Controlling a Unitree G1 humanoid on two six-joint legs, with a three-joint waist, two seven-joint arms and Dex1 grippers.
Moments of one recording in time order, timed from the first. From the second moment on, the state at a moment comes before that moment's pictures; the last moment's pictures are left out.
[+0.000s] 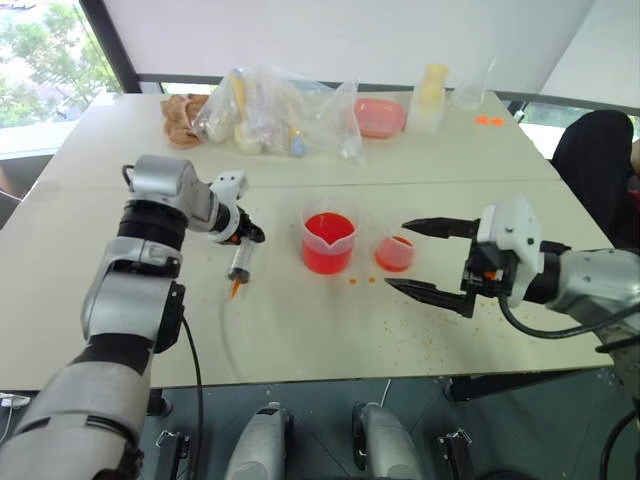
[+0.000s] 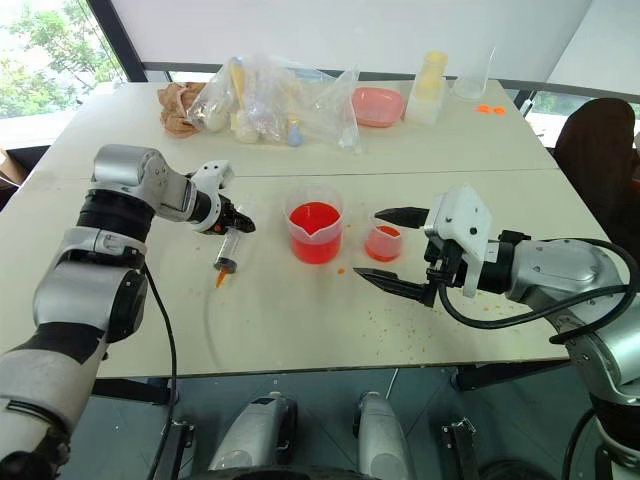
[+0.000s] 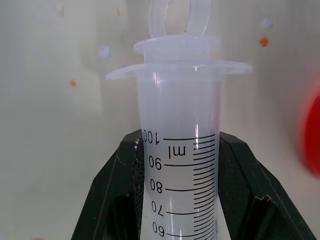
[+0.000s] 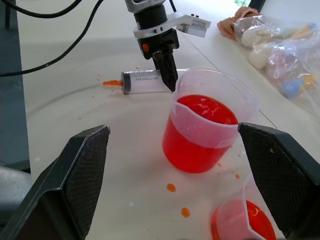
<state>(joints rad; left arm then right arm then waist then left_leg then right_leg) -1.17 0.45 -0.09 0.69 -0.35 1.33 -0.44 -0.25 -0.92 -0.21 -0.63 0.73 0.65 0.83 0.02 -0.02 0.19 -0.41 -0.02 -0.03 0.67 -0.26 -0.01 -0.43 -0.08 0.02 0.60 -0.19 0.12</state>
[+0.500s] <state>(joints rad) -1.14 0.26 0.17 0.13 -0.62 0.77 -0.68 -0.52 -0.92 -0.34 -0.29 0.58 0.50 0.67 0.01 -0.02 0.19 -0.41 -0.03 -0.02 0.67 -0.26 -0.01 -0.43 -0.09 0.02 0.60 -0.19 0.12</state>
